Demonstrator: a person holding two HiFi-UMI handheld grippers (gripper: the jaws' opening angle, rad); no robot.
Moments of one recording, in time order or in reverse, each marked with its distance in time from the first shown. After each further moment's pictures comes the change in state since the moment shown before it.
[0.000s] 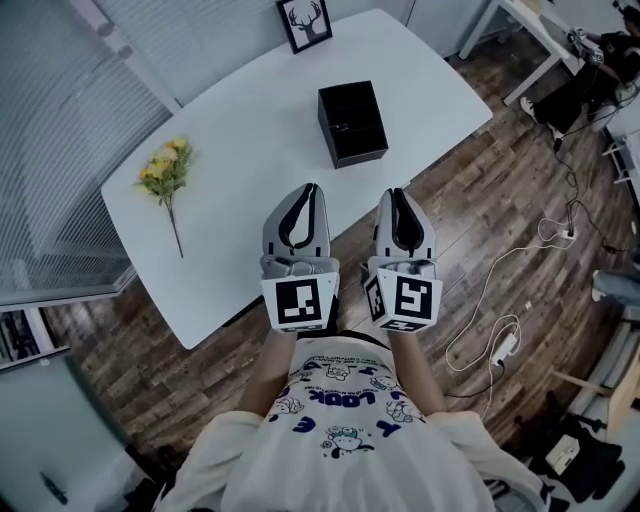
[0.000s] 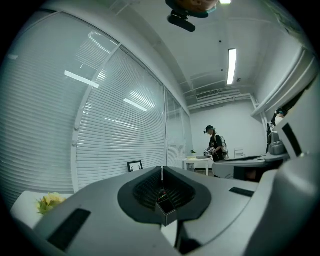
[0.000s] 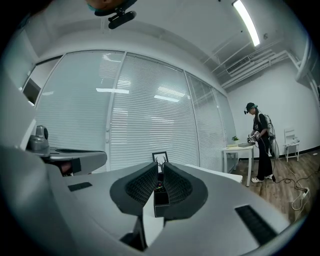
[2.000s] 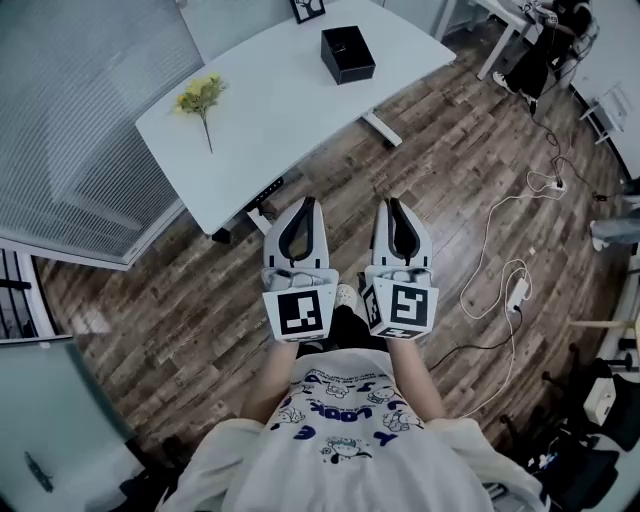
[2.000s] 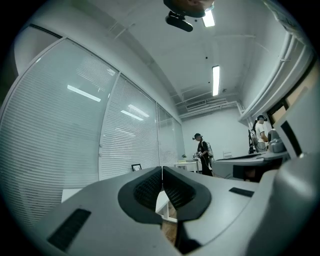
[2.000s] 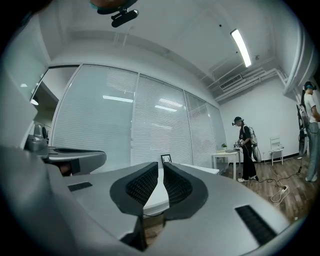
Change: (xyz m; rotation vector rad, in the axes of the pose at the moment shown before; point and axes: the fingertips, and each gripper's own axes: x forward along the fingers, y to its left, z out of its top) left arm -0.410 -0.063 0.030 0.035 -0.068 -0.041; right arm -0.395 0.142 -0.017 -0.019 -0.070 -0.059
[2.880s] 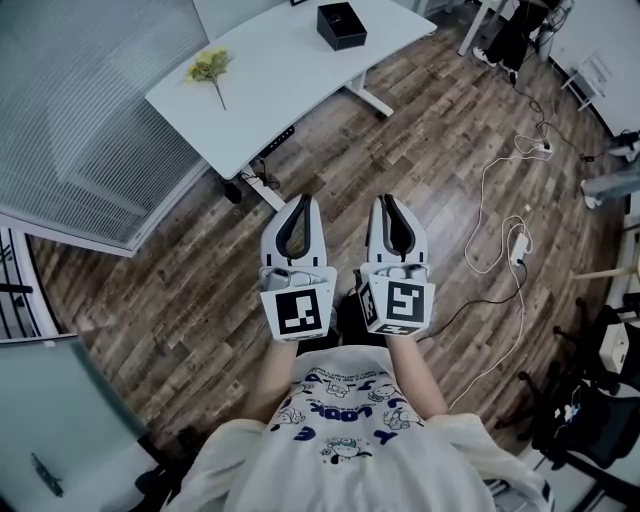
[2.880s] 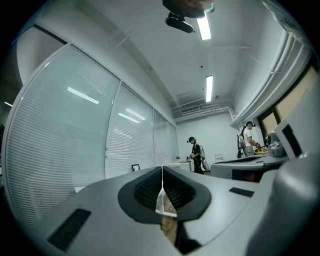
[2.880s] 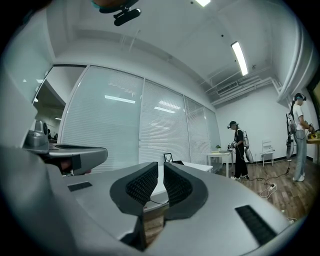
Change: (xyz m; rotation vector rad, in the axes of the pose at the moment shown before) left arm -0.201 0.016 0.020 -0.003 -0.020 -0.062; right arm -0.178 0.112 -0.007 -0.018 0.003 -0.053
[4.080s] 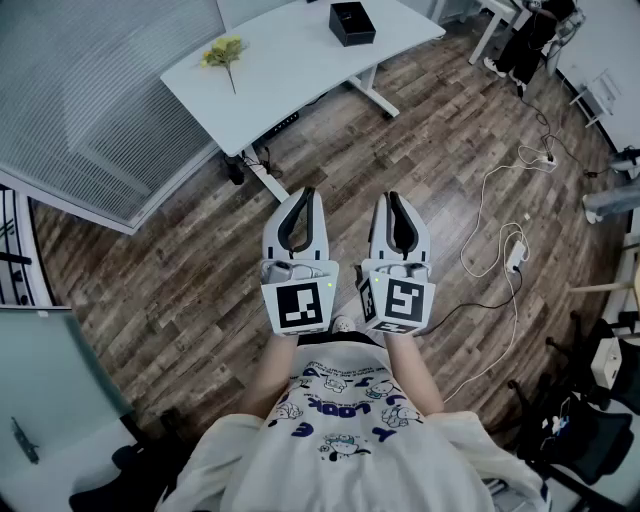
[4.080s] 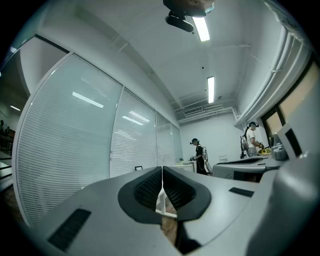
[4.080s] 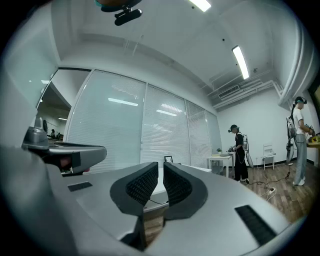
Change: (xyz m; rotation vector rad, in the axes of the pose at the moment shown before) left arm -0.050 -0.038 0.028 0.006 -0.014 0.057; right arm -0.062 -0.013 0.019 -0.019 -0.028 0.021
